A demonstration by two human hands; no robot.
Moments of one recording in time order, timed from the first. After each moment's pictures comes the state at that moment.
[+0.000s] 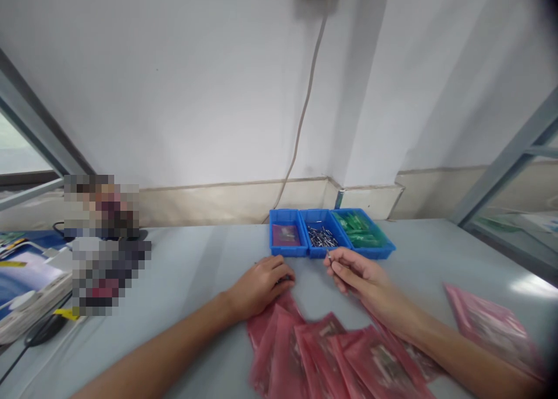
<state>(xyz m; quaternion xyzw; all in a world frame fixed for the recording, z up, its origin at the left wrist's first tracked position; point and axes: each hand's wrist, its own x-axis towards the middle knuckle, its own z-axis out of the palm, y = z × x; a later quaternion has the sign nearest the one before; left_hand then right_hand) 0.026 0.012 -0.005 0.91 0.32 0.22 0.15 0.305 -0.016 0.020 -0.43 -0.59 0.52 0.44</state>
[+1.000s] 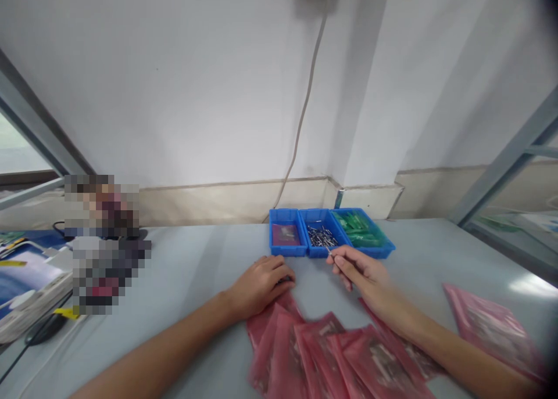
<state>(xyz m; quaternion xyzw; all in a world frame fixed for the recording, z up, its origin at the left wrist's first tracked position) 0.024 0.013 -0.008 0.92 0.30 0.22 0.12 0.309 -0.008 0.013 -0.48 -0.63 0.42 0.44</state>
